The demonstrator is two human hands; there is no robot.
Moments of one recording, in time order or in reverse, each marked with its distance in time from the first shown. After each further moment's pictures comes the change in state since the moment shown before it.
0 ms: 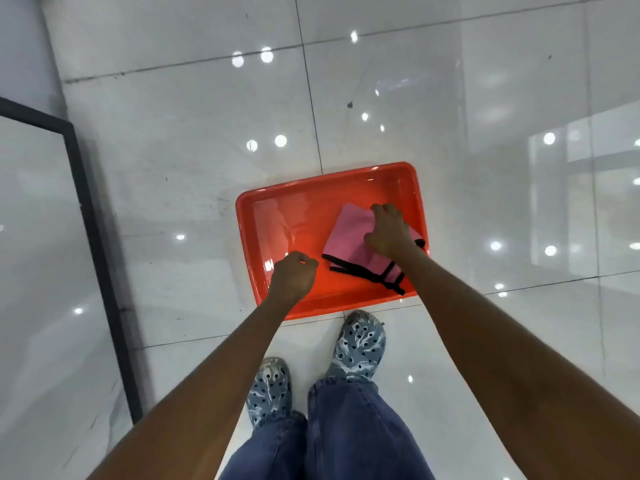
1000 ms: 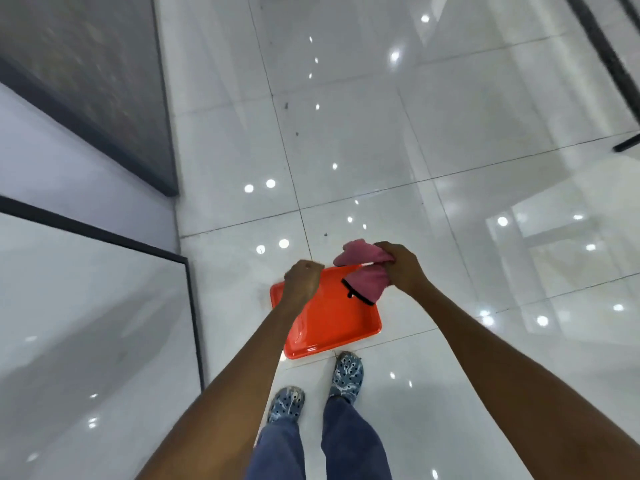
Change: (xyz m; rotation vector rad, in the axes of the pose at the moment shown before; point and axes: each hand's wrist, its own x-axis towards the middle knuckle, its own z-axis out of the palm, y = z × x) left_hand -0.331 0.214 -0.157 -0.187 0.079 0.202; right_hand -0.341 -0.074 -0.325 0.569 0.293 -0.154
